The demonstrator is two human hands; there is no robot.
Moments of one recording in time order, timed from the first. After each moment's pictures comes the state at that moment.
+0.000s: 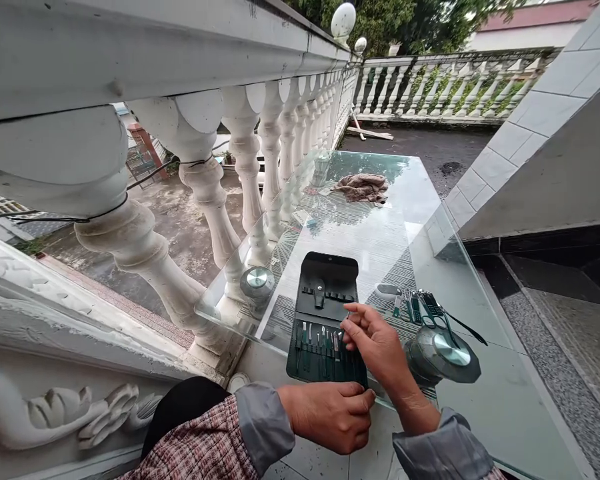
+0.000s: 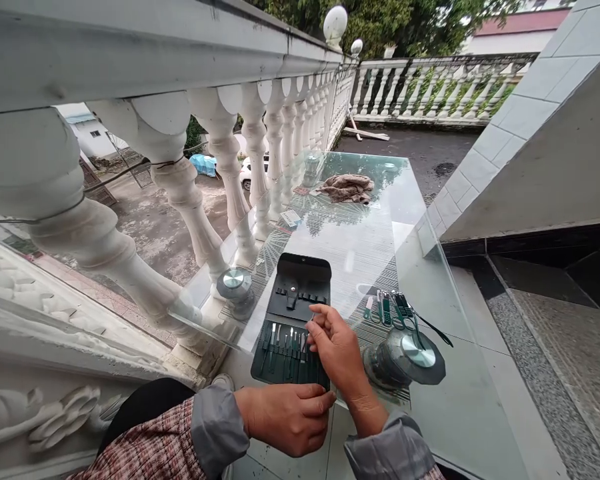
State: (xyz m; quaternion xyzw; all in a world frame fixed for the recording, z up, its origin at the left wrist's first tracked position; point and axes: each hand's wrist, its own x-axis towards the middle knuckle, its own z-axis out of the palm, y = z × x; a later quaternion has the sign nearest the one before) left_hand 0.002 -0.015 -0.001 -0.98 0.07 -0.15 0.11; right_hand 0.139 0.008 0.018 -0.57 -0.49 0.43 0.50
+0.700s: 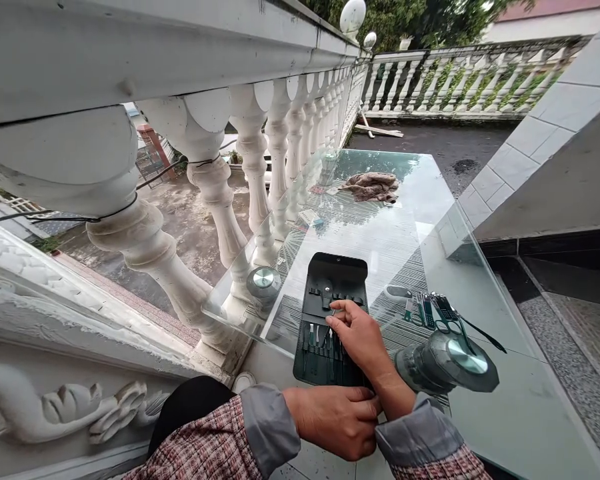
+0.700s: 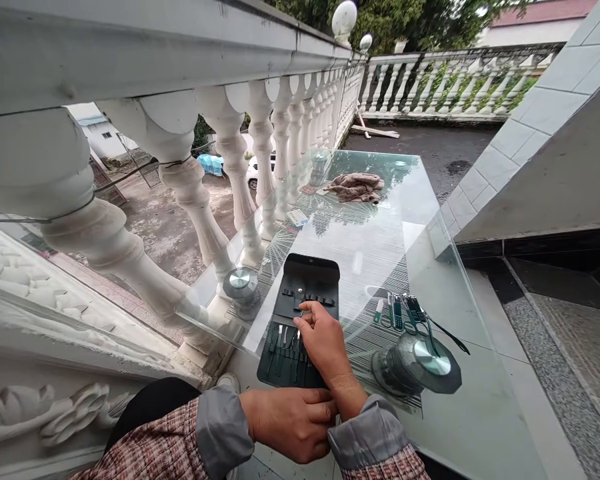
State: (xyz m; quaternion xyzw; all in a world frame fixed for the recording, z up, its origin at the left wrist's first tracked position) left_hand 0.002 -0.014 -0.010 -0.98 0.08 -0.17 0.06; right_hand 0.115 0.035 0.008 -0.64 -0.57 0.33 0.38
